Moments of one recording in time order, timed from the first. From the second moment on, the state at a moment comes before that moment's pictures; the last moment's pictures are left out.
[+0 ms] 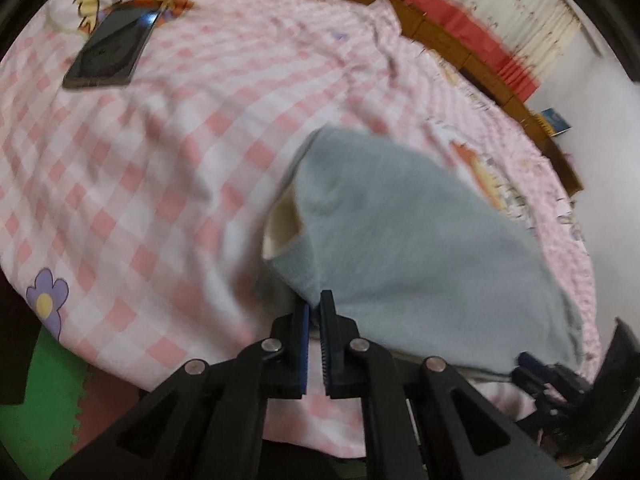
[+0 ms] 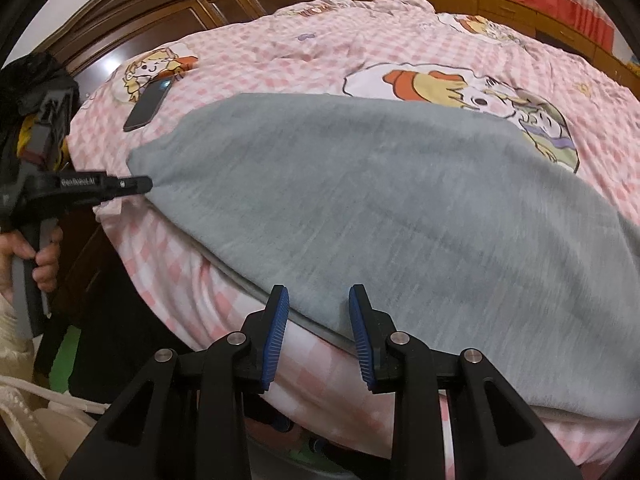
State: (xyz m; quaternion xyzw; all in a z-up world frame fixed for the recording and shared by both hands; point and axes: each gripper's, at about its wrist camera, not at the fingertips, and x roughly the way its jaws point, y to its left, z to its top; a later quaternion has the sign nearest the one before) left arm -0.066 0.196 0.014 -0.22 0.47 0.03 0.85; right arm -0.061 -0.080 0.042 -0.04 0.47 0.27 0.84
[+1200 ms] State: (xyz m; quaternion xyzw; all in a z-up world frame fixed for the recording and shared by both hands) left arm -0.051 0.133 0.012 -0.11 0.49 0.02 0.86; right arm -0.004 -0.366 0.044 0.13 0.46 -0.04 0.88
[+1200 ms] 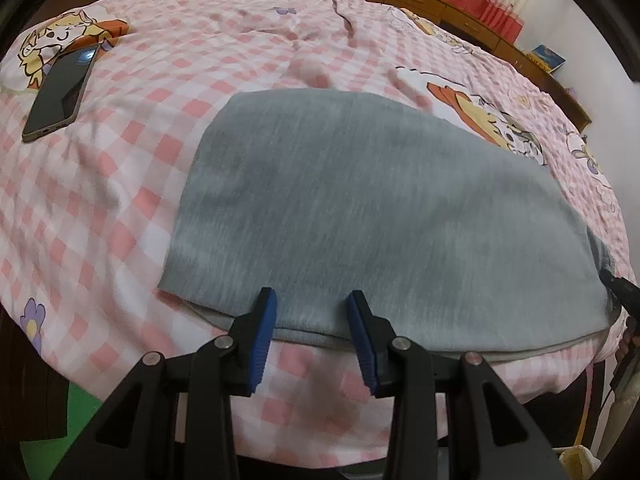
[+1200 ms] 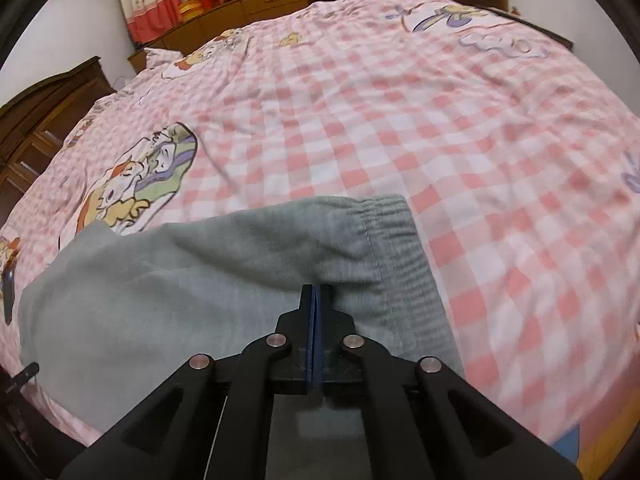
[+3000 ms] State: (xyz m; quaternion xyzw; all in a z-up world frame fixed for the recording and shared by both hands) left arm -0.055 0.186 0.002 -0.17 0.45 0.06 0.88; right arm -0.043 -0.133 0.011 0.02 0.47 0.14 0.87
